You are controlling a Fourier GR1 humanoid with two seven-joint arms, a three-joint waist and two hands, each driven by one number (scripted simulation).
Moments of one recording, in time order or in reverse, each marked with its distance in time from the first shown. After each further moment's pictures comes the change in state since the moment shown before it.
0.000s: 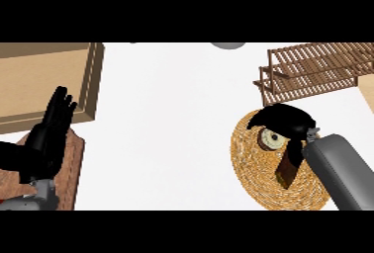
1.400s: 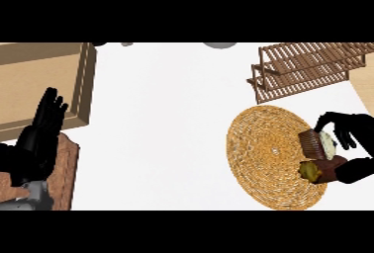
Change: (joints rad) left arm 0.014 -0.010 0.049 -0.017 -0.026 -0.002 0.027; right arm 0.347 0.005 -0.513 -0.468 -0.415 0.123 0.299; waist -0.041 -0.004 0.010
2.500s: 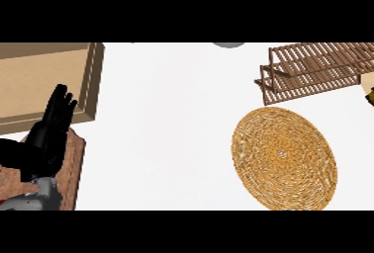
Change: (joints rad) left arm -0.029 -0.046 -0.006 0.002 -0.032 -0.028 0.004; right arm -0.320 -0.126 -0.346 -0.031 -0.279 0.005 0.412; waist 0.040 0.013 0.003
